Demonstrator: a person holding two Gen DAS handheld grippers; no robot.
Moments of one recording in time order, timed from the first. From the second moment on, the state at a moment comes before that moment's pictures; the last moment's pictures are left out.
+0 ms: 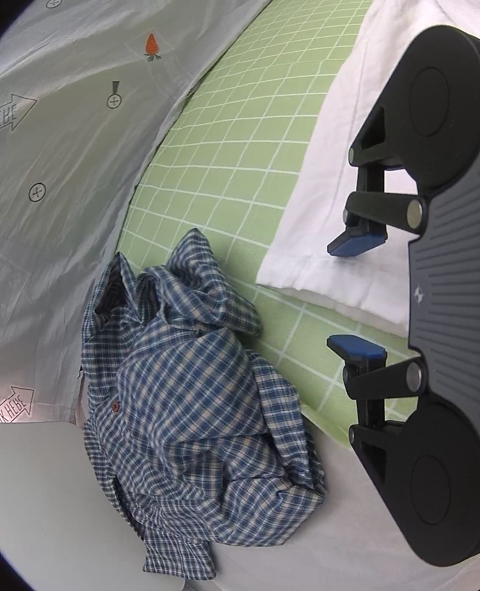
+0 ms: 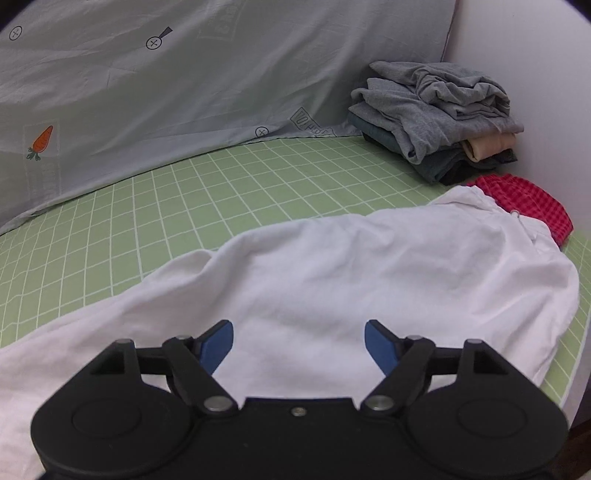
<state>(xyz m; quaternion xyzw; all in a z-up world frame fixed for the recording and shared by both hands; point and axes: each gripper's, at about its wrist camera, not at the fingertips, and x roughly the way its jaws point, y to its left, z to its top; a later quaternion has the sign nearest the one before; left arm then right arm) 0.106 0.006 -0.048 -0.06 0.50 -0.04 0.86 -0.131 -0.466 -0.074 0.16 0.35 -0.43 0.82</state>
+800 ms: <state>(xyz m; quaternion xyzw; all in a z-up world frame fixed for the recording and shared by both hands) -0.052 0.010 -0.045 -0.12 0.54 0.00 0.83 -0.258 -0.473 -0.121 0.29 0.39 -0.37 0.79</state>
